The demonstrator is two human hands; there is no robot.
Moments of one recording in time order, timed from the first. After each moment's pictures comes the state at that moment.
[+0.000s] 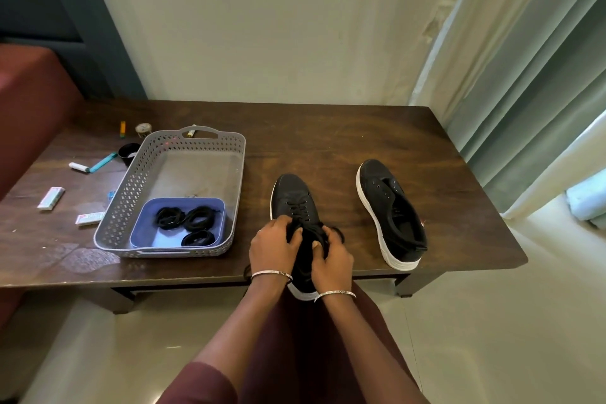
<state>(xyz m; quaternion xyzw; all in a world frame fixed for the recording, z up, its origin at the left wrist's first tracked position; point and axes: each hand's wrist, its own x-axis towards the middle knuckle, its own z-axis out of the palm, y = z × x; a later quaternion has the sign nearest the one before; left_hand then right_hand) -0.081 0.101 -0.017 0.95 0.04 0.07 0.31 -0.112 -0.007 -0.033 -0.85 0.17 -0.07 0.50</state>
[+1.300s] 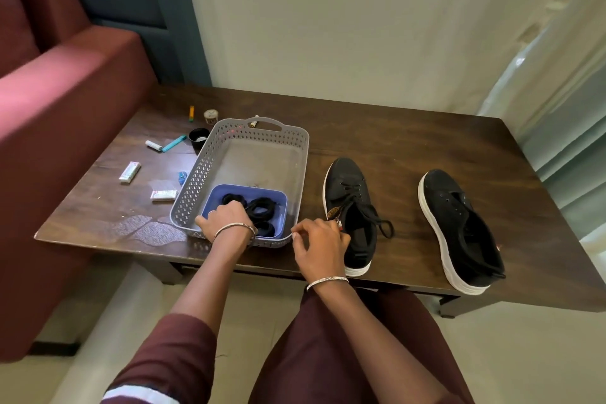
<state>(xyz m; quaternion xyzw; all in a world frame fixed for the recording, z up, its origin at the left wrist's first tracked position) -0.039 0.277 -0.003 0.94 0.30 -0.13 0.07 -0.088 0.112 -0.013 -0.96 -0.03 -0.03 0.29</state>
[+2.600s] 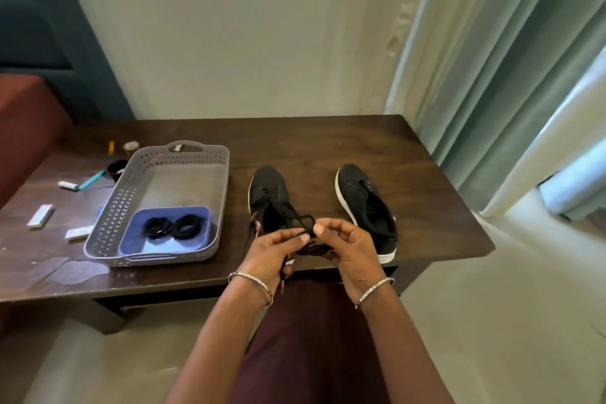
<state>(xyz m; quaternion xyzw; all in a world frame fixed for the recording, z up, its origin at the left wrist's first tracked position) -0.139 0.083 0.068 0.57 0.16 -0.22 0.77 -0.154 -0.066 0.051 -0.58 0.12 0.02 0.80</state>
